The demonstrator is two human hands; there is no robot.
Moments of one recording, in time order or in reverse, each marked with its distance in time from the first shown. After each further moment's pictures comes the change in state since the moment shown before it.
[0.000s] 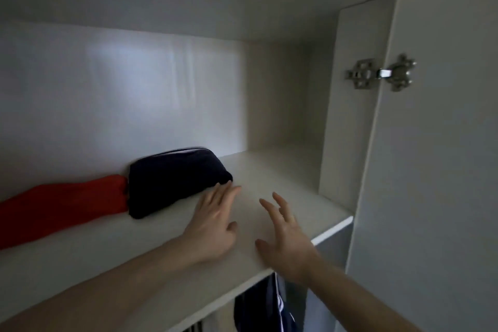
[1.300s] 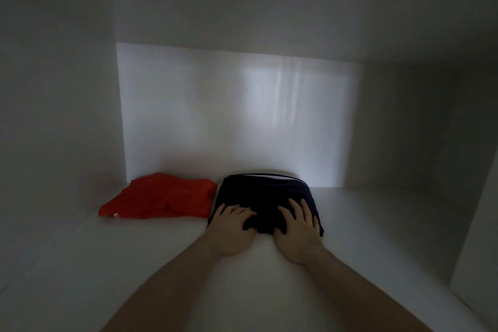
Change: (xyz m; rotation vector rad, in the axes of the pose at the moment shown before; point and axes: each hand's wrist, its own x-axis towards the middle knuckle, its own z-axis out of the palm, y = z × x) left_hand 0.022 -0.152 0.007 0.153 0.011 -0.465; right_hand 0.212 -0.012 0.112 -0.259 -0.120 -0.219
